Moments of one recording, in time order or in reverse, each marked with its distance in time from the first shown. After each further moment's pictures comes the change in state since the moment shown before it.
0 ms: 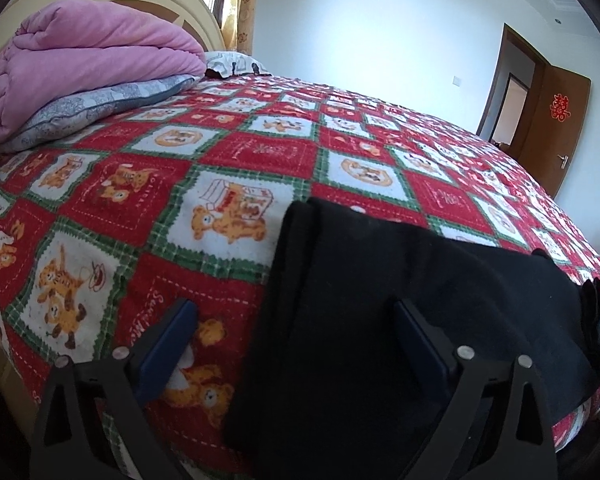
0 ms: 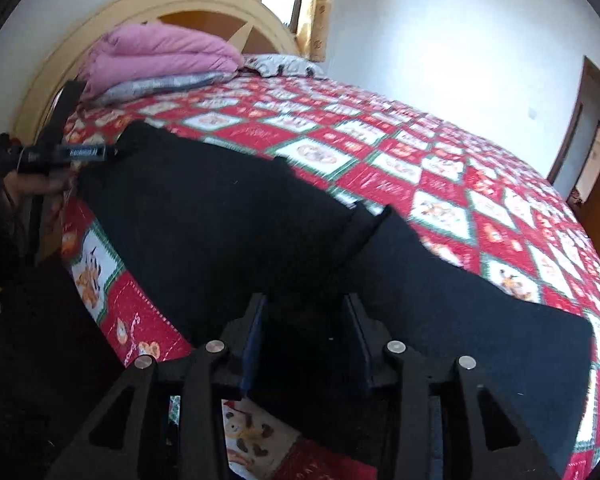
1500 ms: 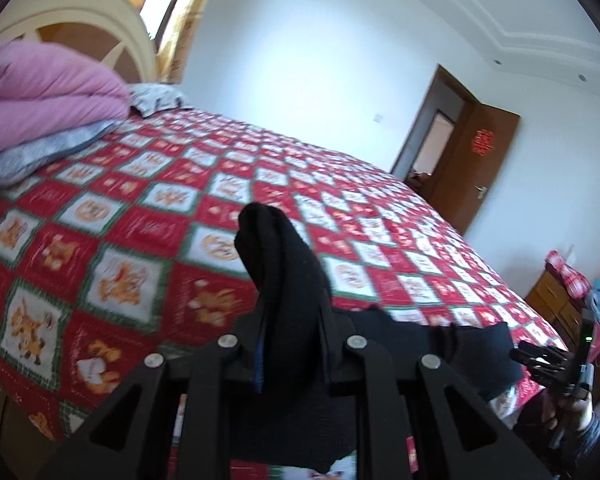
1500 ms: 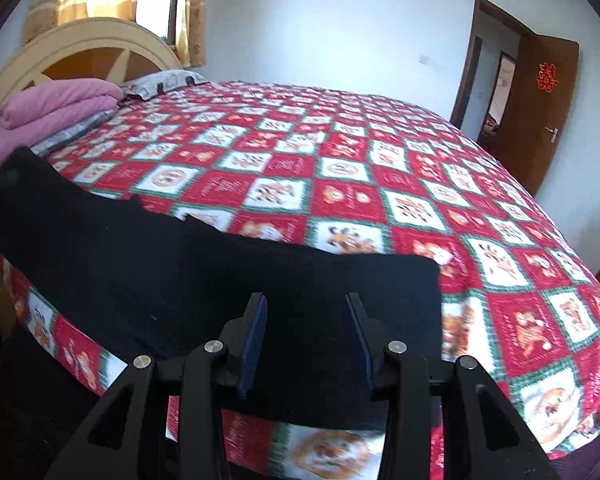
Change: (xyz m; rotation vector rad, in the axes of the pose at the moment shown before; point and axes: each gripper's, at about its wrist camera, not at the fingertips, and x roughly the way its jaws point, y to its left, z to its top) left arm -0.101 -0.066 0.038 -0.007 -0.105 -0.341; right arm -0.065 -0.098 -0.011 0.288 0.079 -0.265
